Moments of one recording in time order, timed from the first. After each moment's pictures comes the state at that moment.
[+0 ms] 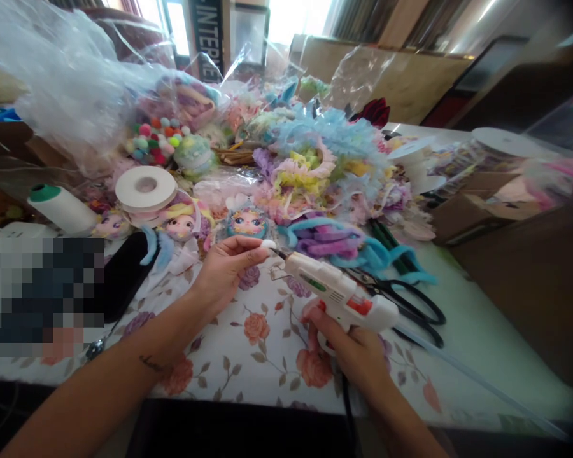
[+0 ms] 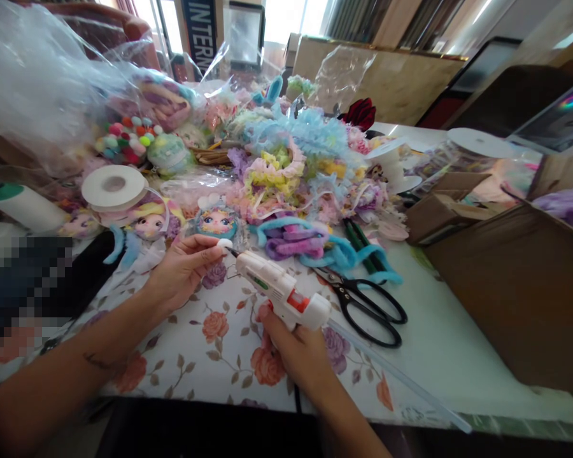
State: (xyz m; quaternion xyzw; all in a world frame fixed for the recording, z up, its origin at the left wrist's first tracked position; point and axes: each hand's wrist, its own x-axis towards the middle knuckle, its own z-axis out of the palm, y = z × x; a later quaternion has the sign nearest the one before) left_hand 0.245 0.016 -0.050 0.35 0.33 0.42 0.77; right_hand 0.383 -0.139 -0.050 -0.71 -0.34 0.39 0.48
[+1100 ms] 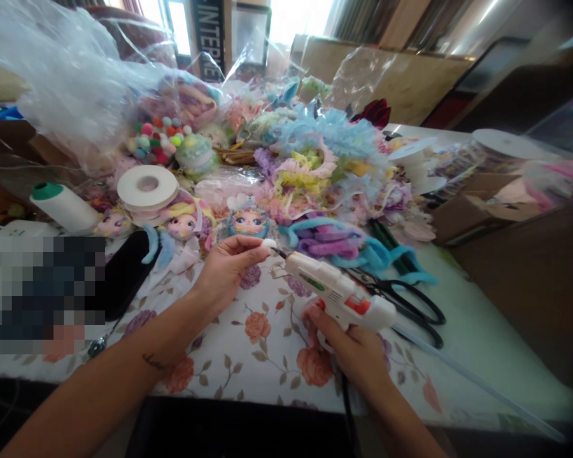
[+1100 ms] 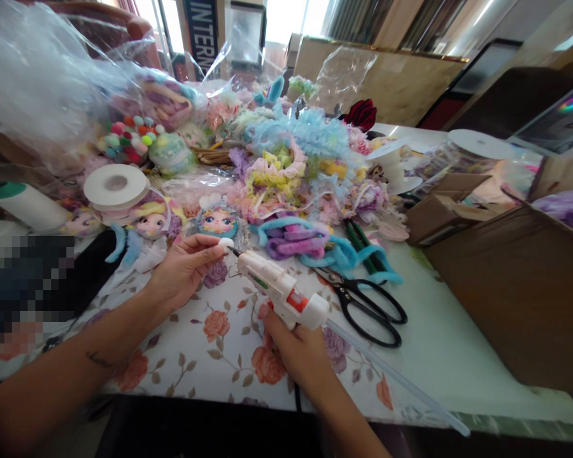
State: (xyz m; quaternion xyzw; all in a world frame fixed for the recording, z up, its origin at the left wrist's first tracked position) left_hand 0.246 0.014 -0.050 0.34 0.33 0.43 0.77; right_hand 0.381 -0.138 -0.050 -0.74 -0.35 0.36 0.44
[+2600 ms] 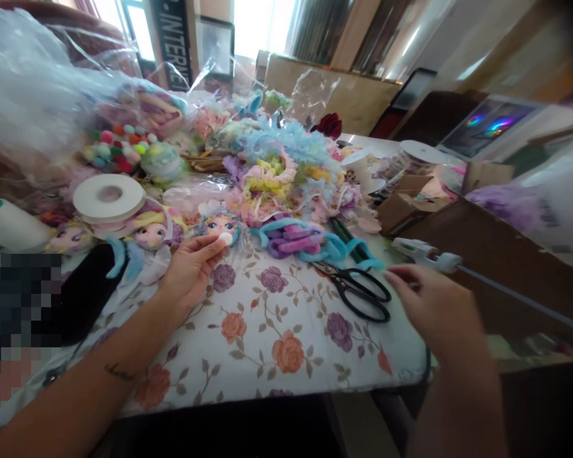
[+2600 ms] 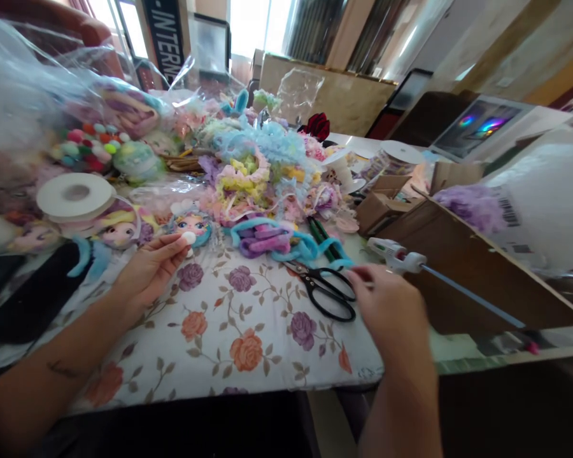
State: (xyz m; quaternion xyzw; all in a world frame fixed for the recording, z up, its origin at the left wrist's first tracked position) left_hand 0.243 0.026 -0.044 0.26 0.36 0.47 0.76; right_hand 0.518 -0.178 -0.009 -0.89 -0.41 -0.07 0.18
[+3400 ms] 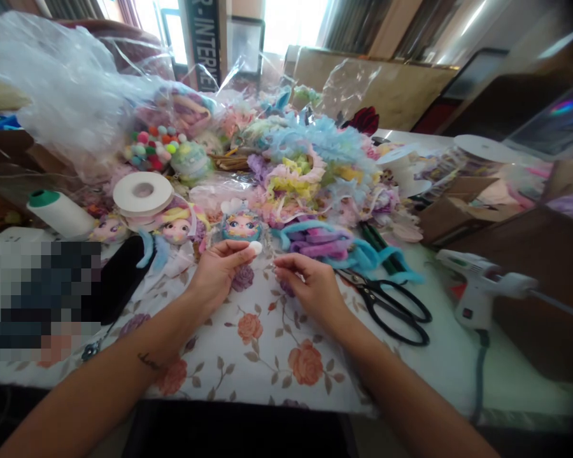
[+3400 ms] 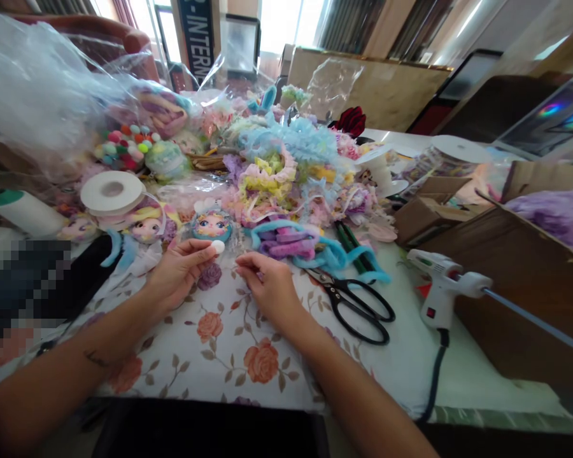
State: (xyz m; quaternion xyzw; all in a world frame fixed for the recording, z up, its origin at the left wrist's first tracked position) left_hand 0.247 0.017 -0.054 0.31 0.36 0.45 0.76; right_hand 0.405 -0.067 -0.052 -0.64 -0.61 0.19 0.42
